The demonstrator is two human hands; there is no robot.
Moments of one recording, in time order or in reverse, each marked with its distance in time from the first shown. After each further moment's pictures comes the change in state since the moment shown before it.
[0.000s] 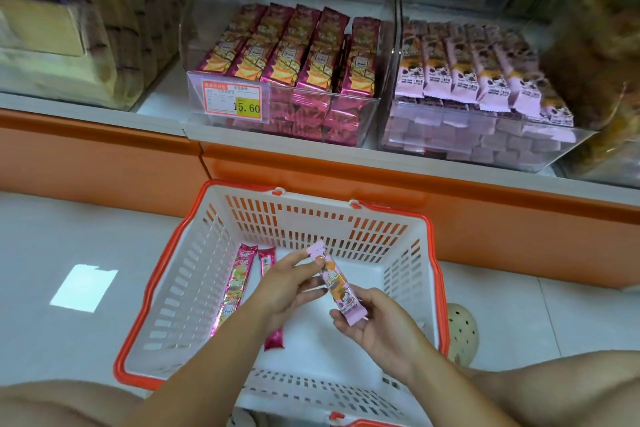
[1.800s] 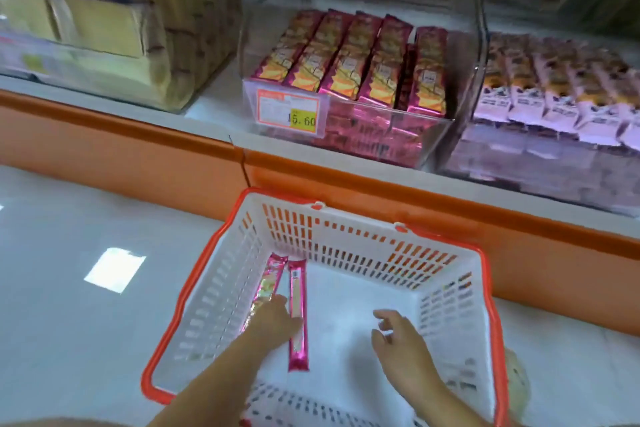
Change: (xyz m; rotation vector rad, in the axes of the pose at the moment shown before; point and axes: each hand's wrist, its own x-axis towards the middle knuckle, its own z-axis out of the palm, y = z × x) left_hand 0.022 -0.027 -0.086 1.113 0.342 -0.279; right_hand 0.044 0.016 -0.001 -1.396 0.329 -0.245
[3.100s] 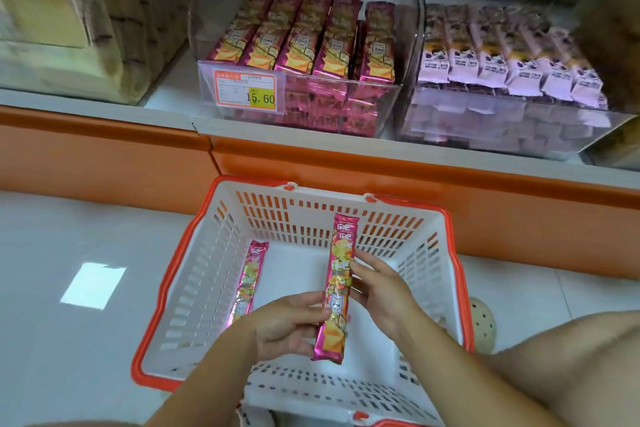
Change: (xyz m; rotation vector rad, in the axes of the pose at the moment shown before) left_hand -0.061 0.020 0.004 -0.876 -0.839 0.223; right_hand 0.019 -0.012 -0.007 1.150 -0.104 0.152
